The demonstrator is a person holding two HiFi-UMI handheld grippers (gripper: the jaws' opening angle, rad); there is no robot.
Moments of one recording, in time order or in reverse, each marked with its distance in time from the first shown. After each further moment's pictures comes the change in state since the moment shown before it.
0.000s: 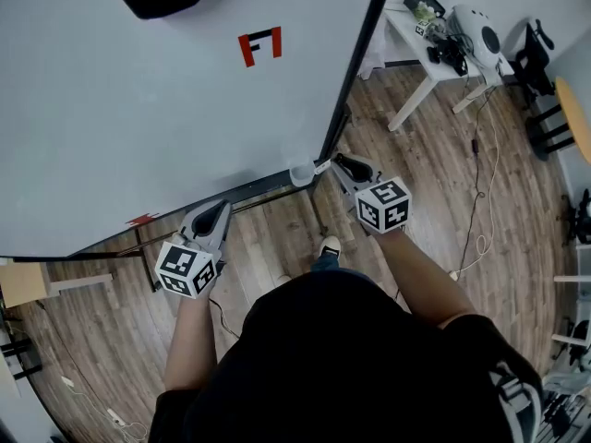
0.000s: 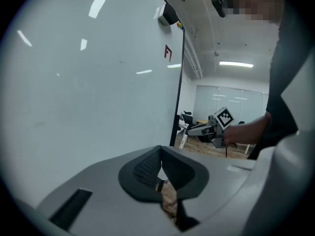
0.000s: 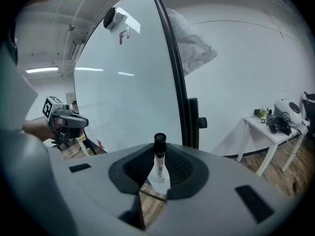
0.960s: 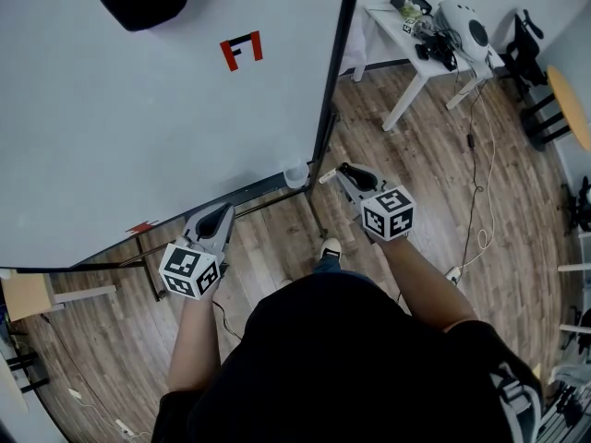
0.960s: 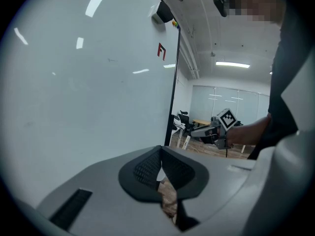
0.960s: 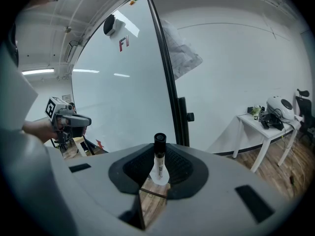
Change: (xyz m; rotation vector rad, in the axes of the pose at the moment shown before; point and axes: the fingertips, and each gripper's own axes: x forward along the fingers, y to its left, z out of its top) left arm 0.006 -0.021 0.003 0.011 0.006 -0.042; right arm -0.041 -0.006 -0.015 0.037 -0.010 -0.041
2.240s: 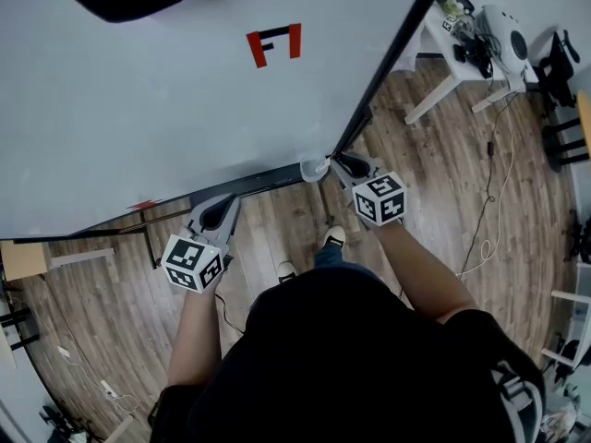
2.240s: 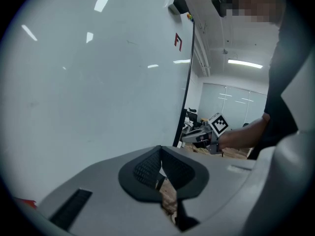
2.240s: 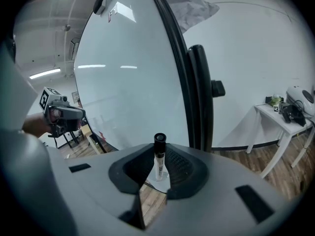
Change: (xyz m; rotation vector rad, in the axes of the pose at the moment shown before) left arm 0.014 0.031 -0.019 -0.078 0.047 0.084; right arm 0.099 0.000 -0.027 -0.021 0.119 0.136
